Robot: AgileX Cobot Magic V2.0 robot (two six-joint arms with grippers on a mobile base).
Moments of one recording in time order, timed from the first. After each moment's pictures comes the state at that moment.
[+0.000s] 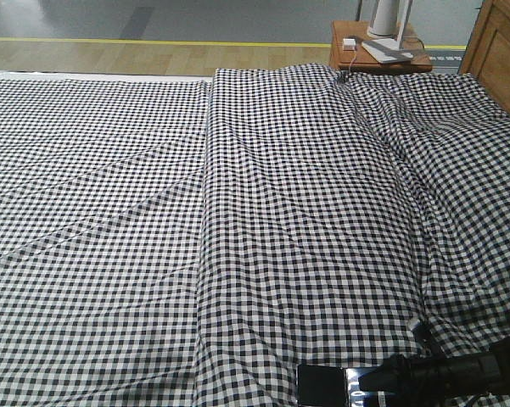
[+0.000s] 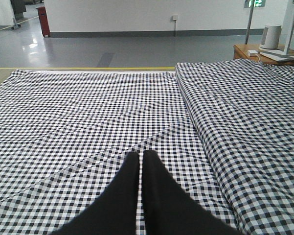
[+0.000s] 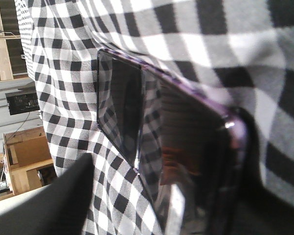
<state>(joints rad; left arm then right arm) 0.06 -0.02 0.03 -0.13 0.23 0.14 -0.38 2.86 -1.18 1.27 1.03 -1.53</state>
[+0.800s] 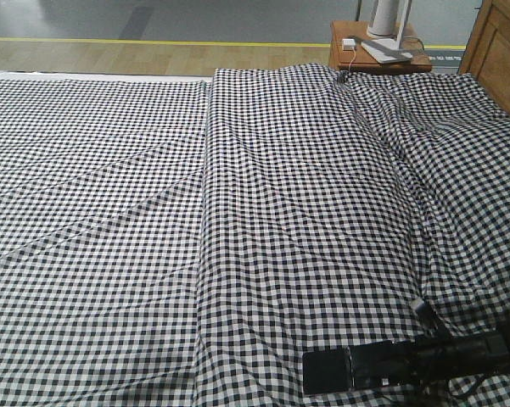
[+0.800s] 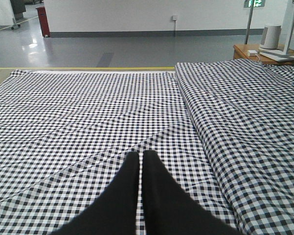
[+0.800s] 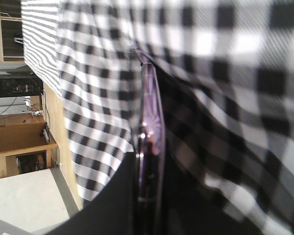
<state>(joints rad) 0.06 -0.02 0.03 -0.13 0.23 0.14 -0.38 2.75 -1.18 1.22 1.05 -1.57</state>
